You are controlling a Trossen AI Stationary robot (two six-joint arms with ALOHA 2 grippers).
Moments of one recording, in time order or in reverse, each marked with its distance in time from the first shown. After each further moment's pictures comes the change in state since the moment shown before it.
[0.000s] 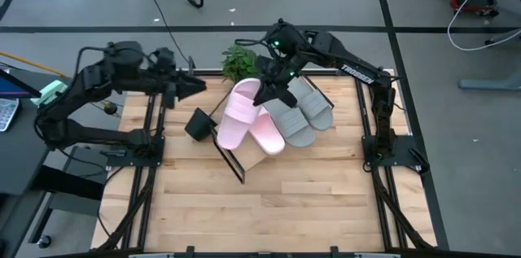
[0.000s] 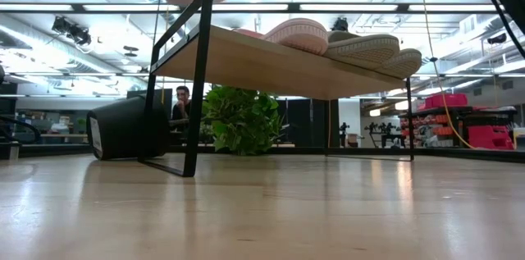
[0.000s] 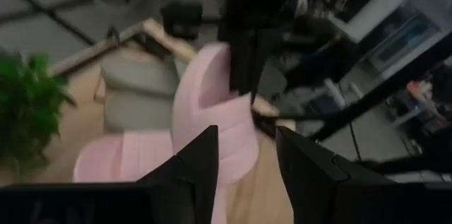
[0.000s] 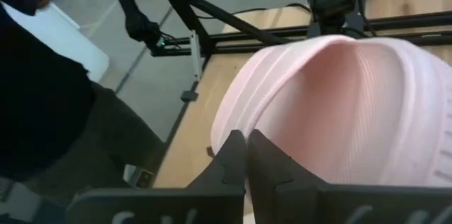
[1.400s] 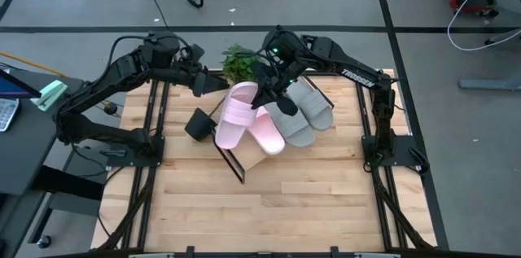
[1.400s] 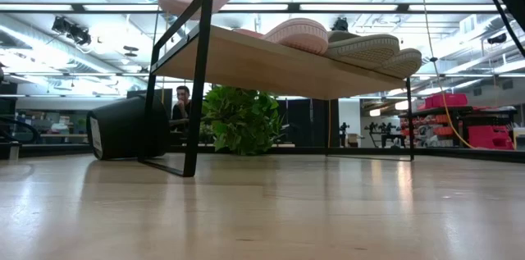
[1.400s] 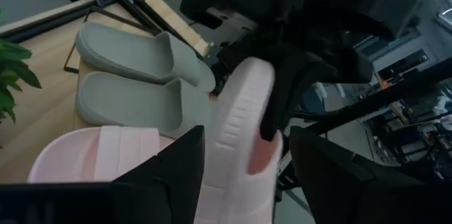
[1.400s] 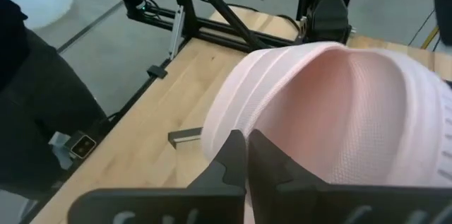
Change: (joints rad) left arm 0.112 0.195 0.000 0.098 0.198 -0.093; right arm 0.048 -0.003 0.002 0.002 0.123 -0.305
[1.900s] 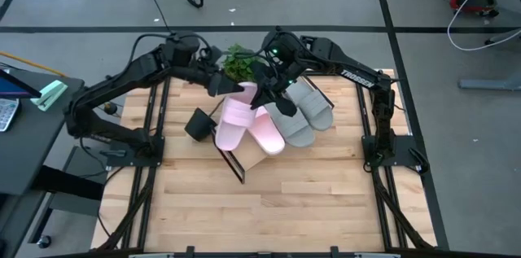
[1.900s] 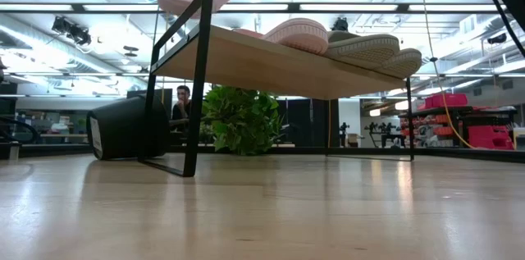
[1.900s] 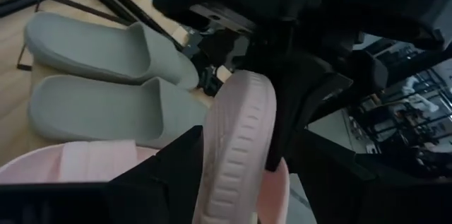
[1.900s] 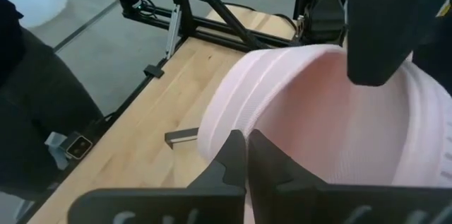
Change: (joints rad) left arm -0.001 0.120 0.000 0.122 0.110 -0.001; right arm 0.006 0.001 -0.001 0.008 0.017 0.007
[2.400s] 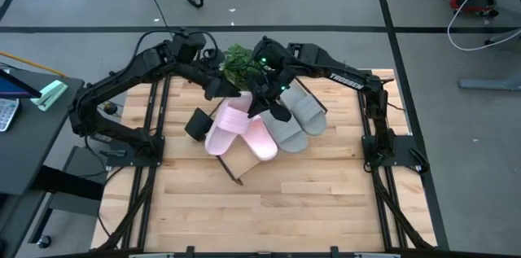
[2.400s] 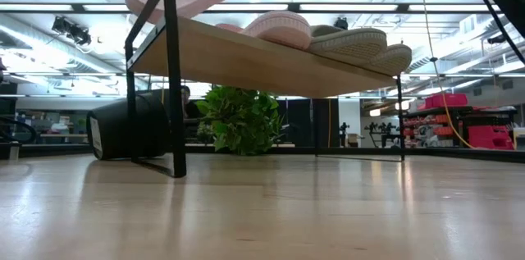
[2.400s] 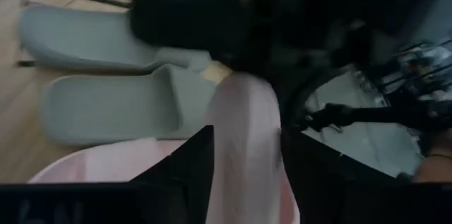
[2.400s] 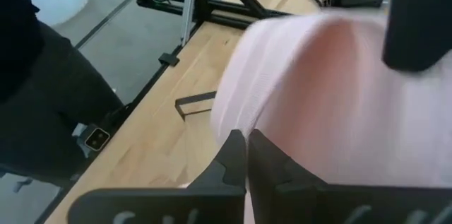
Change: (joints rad) left arm 0.045 0.047 0.055 -0.172 0.121 0.200; right arm 0.019 0.068 -0.001 -0.032 -0.037 0.007
